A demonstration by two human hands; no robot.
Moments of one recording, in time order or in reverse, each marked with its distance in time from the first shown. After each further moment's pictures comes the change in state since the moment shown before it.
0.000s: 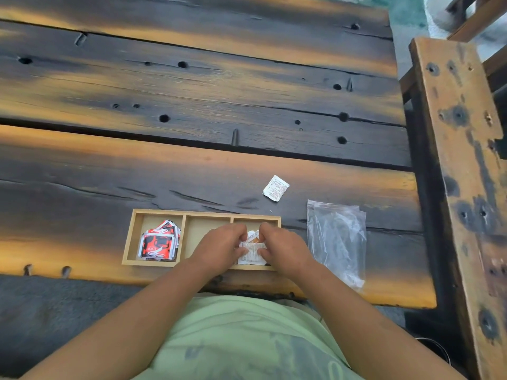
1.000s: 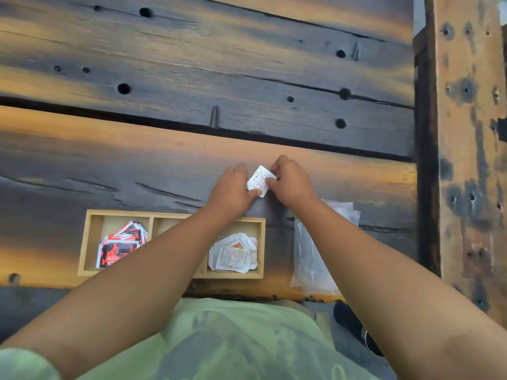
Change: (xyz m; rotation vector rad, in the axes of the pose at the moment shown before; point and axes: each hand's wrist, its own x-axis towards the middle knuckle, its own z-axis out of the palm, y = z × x) left_hand 0.140 0.033 -0.005 -0.150 0.041 -0.301; right_hand 0.123 0.075 -0.051 0.194 0.130 0.352
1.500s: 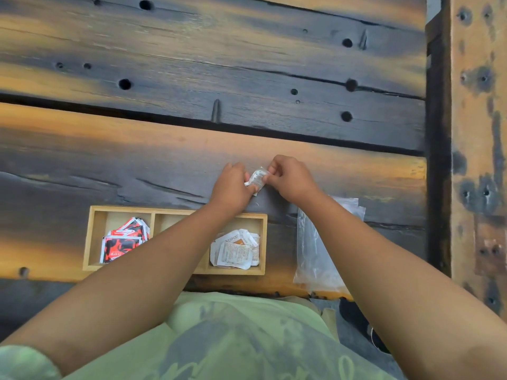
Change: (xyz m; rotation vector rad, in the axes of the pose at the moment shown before) left_hand 0.001 -0.003 0.004 -0.148 0.069 -0.034; right_hand 0.000 0.000 -0.005 0.174 -0.103 -0.045
